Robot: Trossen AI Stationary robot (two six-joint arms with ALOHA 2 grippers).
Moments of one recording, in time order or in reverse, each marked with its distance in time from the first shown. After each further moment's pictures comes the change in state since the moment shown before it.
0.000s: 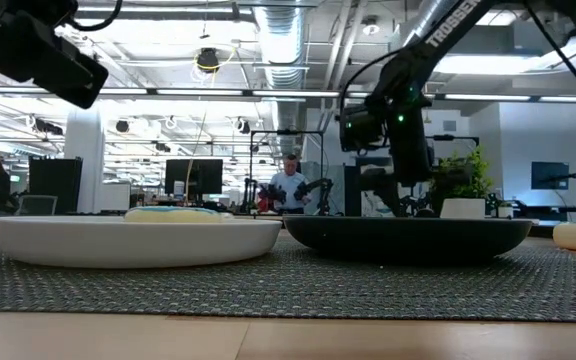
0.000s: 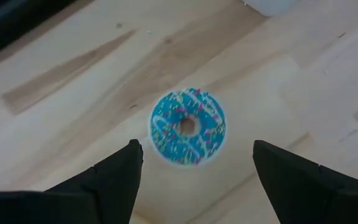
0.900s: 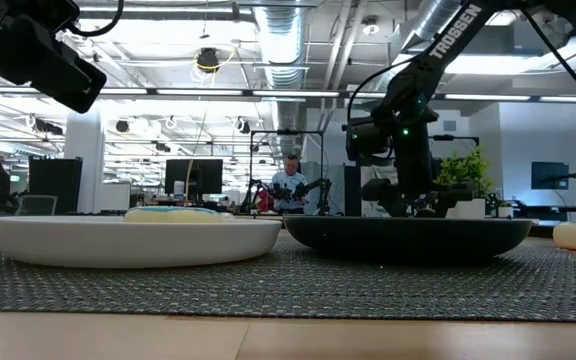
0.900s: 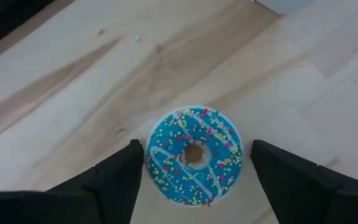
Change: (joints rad) left arm 0.000 0.000 0.000 -0.019 -0.002 -0.045; right arm -0.045 0.012 -0.076 0.133 -0.018 -0.034
